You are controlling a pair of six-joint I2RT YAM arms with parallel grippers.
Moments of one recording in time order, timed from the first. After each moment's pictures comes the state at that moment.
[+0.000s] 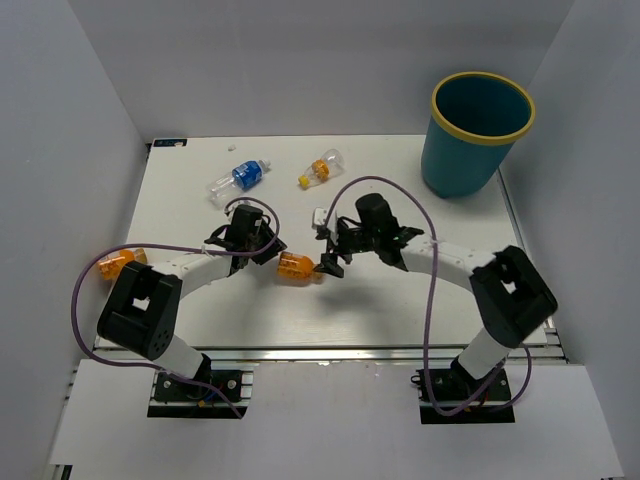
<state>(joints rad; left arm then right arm) -0.41 1.53 0.77 -0.04 -0.02 -0.94 0.69 1.59 0.93 0.12 -0.70 -0.52</state>
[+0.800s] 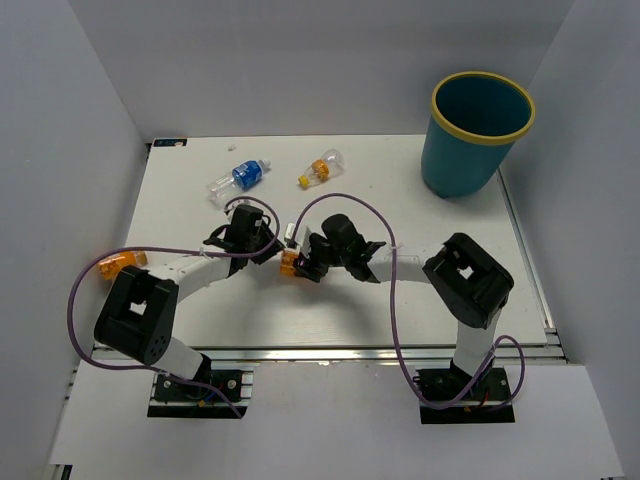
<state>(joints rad) -0.42 1.51 0.77 -0.06 -0.05 -0.92 0.86 1.85 0.99 0.29 -0.41 -0.43</state>
